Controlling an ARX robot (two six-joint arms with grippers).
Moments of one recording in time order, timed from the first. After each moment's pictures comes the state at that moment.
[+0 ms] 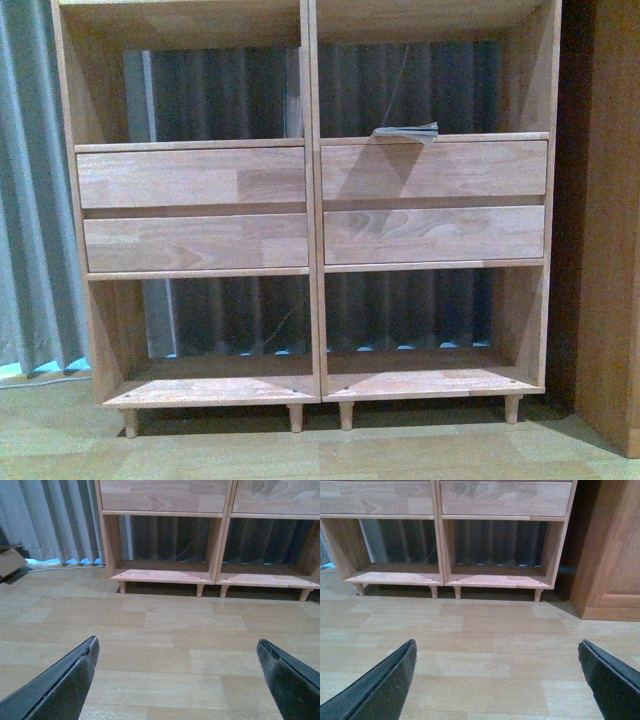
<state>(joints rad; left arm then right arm) 0.00 0.00 0.01 0.00 0.00 0.00 0.00 0.00 0.01 0.00 0.00 -0.01</state>
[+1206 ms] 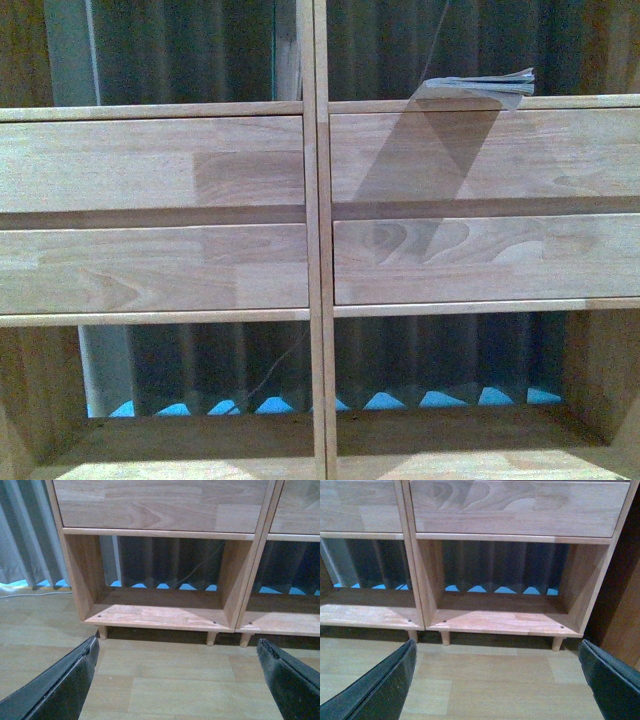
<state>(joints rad) 0.00 0.00 0.01 0.00 0.00 0.00 0.00 0.00 0.01 0.00 0.00 -0.01</state>
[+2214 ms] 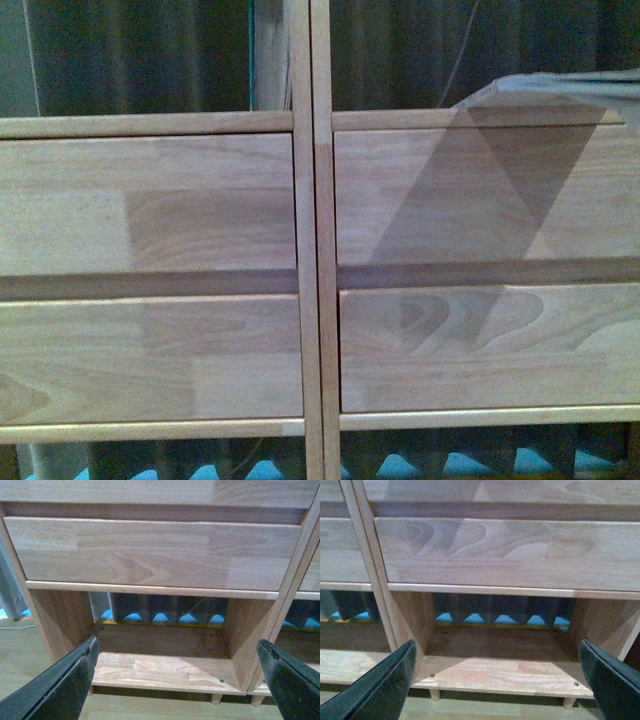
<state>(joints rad) 0.00 0.00 0.01 0.00 0.00 0.00 0.00 0.00 0.01 0.00 0.00 -0.01</state>
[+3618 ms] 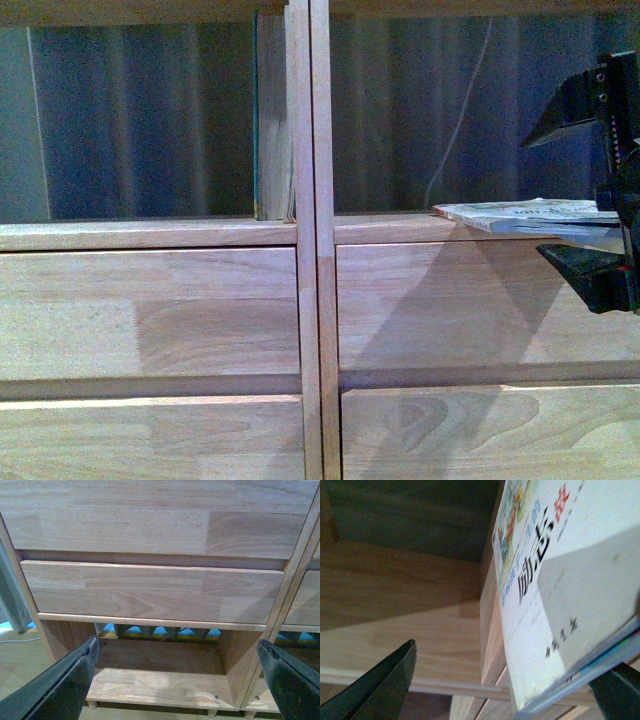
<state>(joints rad) 0.00 0.00 0.01 0.00 0.00 0.00 0.09 1.48 0.98 0.57 -0.05 1.37</state>
